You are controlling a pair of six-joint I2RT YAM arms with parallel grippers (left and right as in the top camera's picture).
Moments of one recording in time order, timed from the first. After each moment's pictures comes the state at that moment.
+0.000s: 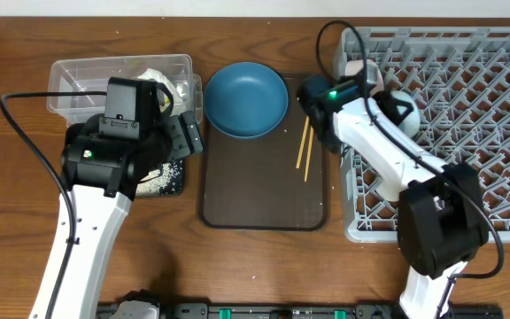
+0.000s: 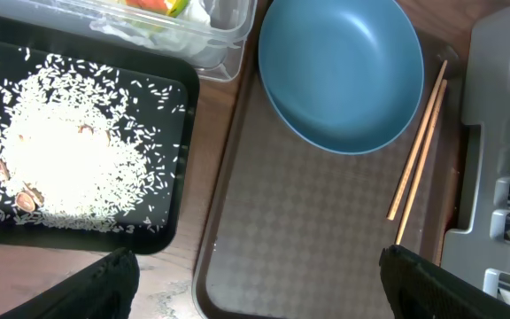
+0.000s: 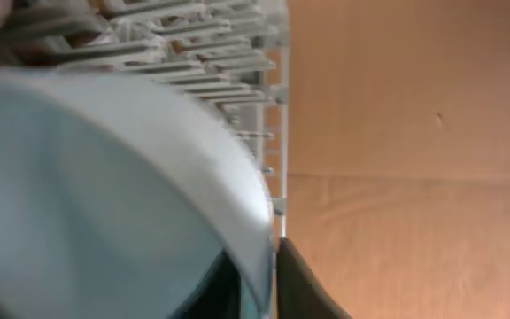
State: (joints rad) left arm -0.16 1.27 1.30 -1.03 0.06 -0.46; right arm 0.49 1.98 1.53 -1.23 1.24 0.30
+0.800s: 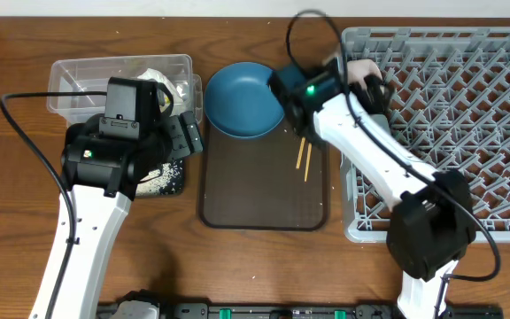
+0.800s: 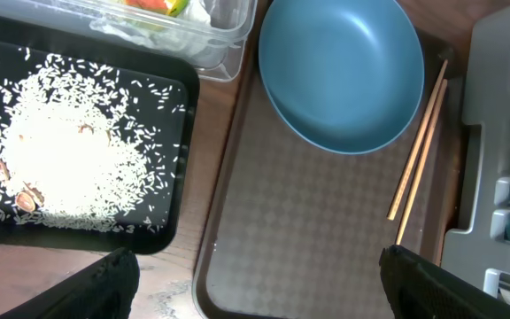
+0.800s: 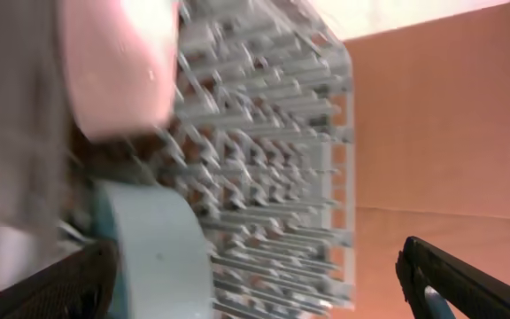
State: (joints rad) left arm -0.16 1.27 1.30 -1.03 0.06 -0.46; right arm 0.57 2.00 1.73 -1.21 1.05 0.28
